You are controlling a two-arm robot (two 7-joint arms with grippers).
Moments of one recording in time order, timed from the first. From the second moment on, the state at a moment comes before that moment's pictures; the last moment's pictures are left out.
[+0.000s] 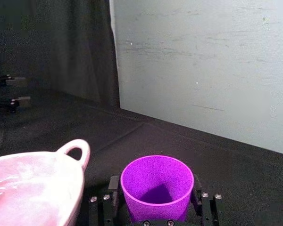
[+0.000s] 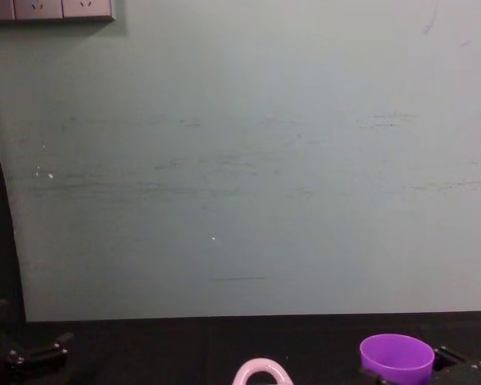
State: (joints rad) left arm -0.20 0.60 0.45 -1.41 -0.25 -0.12 0.03; right arm 0.27 0.38 -0.42 -1.15 0.40 -0.31 0.42
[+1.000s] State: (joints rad) left arm -0.20 0.60 0.45 -1.41 -0.25 -0.12 0.03; right arm 0.27 0.38 -0.42 -1.15 0.40 -0.31 0.42
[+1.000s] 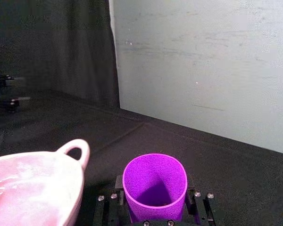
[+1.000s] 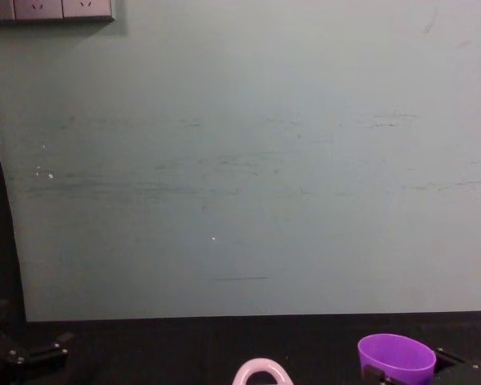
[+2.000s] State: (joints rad) left arm -0.20 0.60 0.45 -1.41 -0.25 -0.12 0.03; right arm 0.27 0.38 -0.42 -1.15 0.40 -0.31 0.42
